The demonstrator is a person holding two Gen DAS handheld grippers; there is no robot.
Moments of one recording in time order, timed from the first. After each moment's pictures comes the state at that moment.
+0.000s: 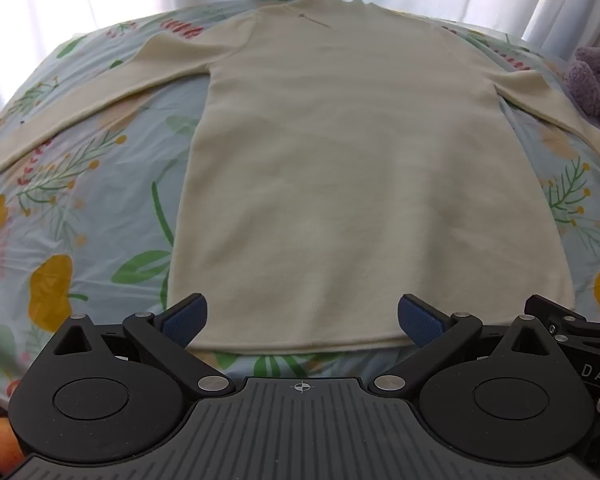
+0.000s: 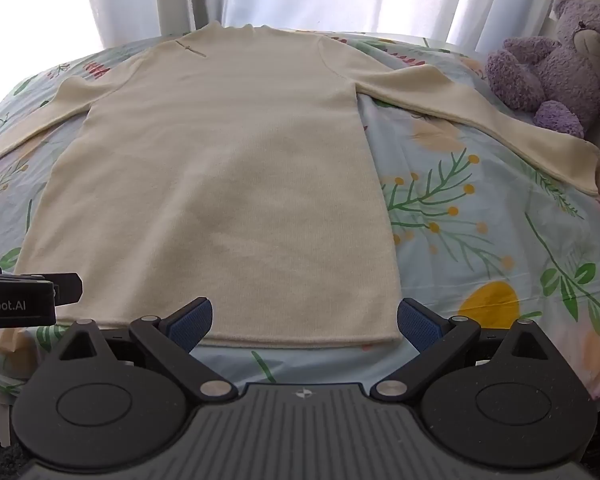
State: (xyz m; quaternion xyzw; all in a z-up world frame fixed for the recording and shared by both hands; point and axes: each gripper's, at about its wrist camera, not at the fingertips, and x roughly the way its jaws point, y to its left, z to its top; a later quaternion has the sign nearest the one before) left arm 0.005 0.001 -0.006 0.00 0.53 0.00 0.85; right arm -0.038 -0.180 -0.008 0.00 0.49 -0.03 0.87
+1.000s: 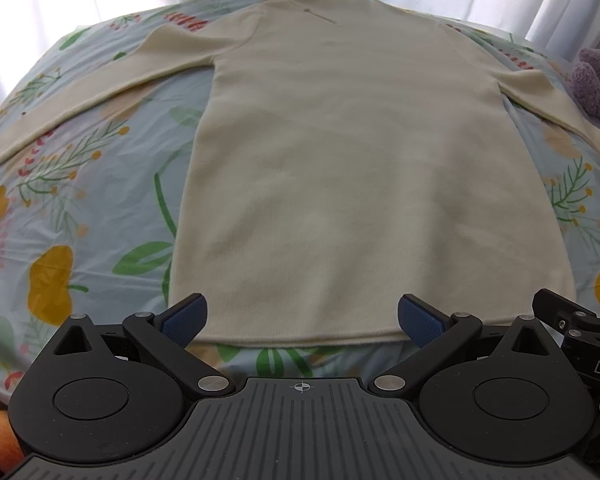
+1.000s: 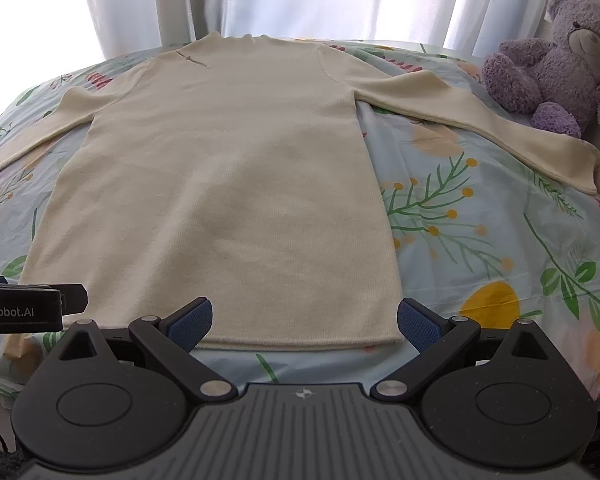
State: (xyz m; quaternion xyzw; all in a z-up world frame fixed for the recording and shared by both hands) left arm 0.002 0.003 -0.007 -0.01 0.53 0.00 0.85; right arm -0.042 -0.178 -0.003 0.01 0.48 -0.03 0.88
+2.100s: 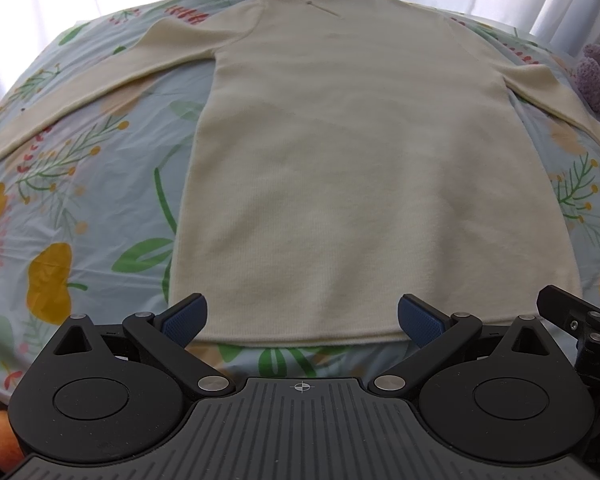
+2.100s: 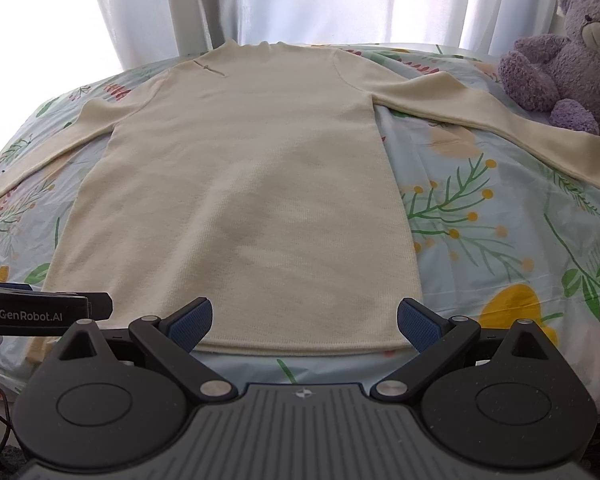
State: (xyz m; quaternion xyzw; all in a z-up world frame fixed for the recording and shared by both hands) left arm 0.007 0.004 -0.011 -0.01 0.54 0.00 0.84; right arm -0.043 -0.183 -0.002 0.04 0.47 0.01 0.88
